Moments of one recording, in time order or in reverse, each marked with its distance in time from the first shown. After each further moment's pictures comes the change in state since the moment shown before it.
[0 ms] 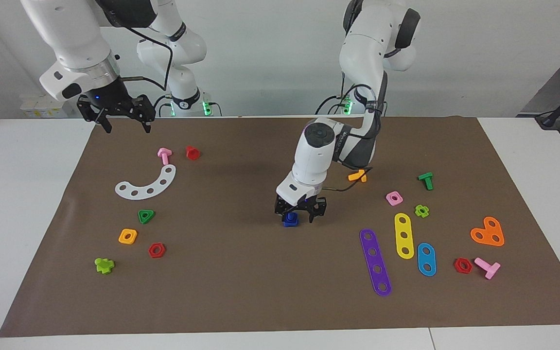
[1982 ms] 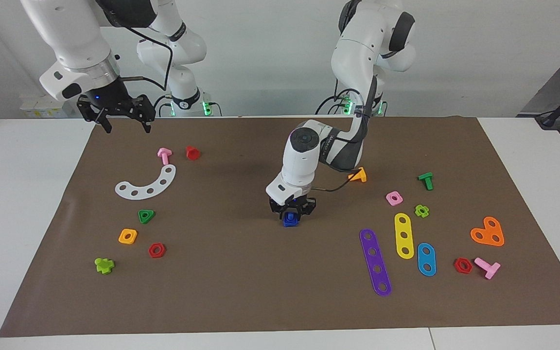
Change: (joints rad) left arm -0.032 0.016 -0.001 -0.011 0.007 -0.017 0.000; right arm 0.000 0.000 0.000 0.000 0.000 0.000 0.000
